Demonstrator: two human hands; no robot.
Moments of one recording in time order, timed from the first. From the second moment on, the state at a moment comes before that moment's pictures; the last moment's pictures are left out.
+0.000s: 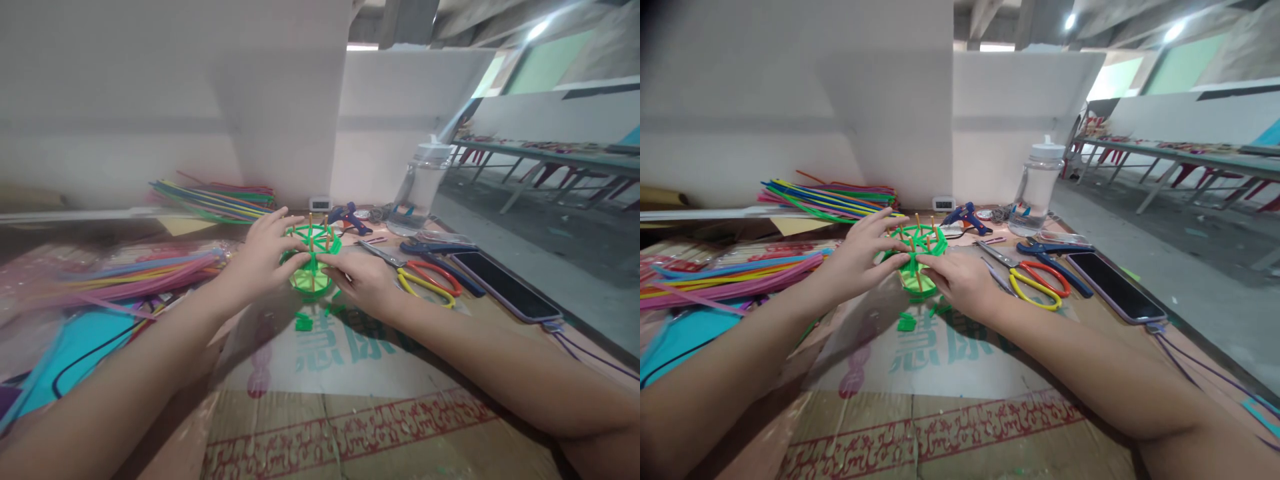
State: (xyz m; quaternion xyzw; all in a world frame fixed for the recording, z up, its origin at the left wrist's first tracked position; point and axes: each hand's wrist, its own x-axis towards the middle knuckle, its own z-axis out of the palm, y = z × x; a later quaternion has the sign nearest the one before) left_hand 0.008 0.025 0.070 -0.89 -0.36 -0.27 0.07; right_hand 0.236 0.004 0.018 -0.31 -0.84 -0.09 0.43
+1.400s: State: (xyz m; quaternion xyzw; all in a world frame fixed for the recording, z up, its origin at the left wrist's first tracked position) left_hand -0.021 0.050 0.073 -0.79 -0.42 -0.31 -0.30; right_hand 0.236 0.007 0.002 -0.46 -0.67 0.30 0.50
